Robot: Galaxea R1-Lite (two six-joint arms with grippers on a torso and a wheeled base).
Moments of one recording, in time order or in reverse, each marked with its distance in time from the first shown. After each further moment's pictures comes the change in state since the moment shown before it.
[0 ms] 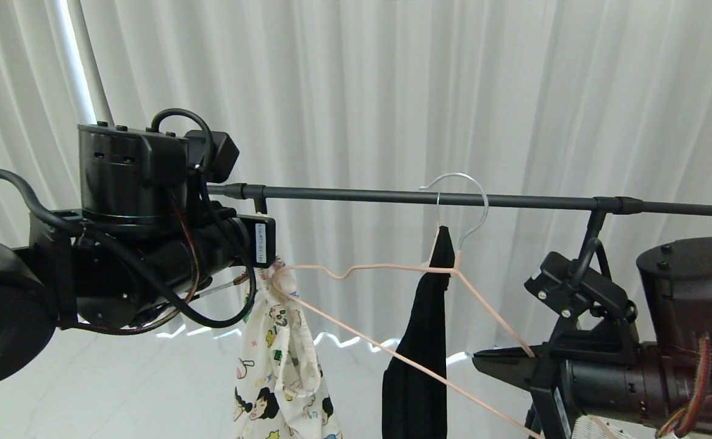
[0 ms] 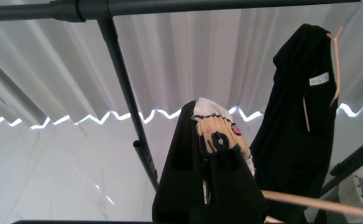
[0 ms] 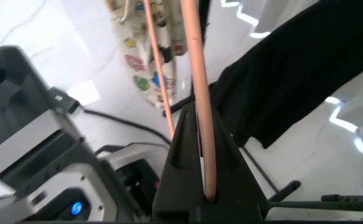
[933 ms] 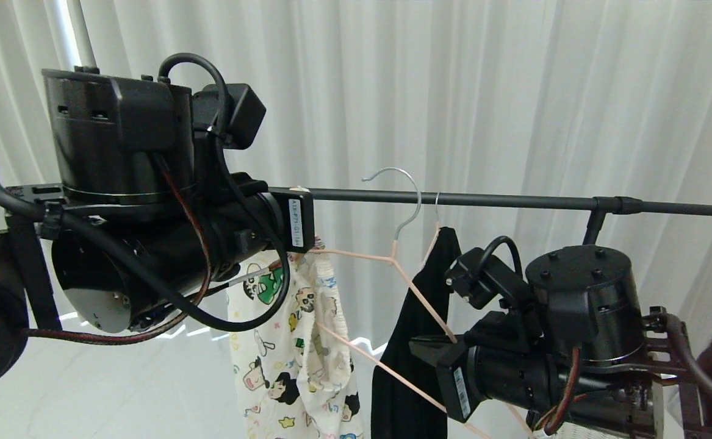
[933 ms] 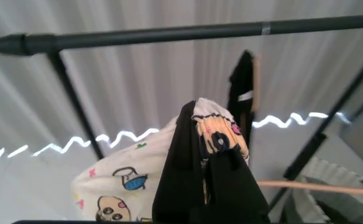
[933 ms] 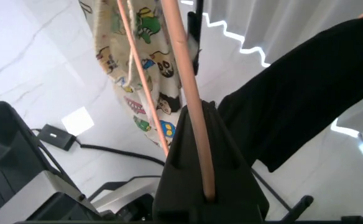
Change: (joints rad) left arm -0.179 -0.019 -0.097 0.002 0.004 -0.035; right arm 0.142 0.222 -0.105 -0.167 -0.161 0.136
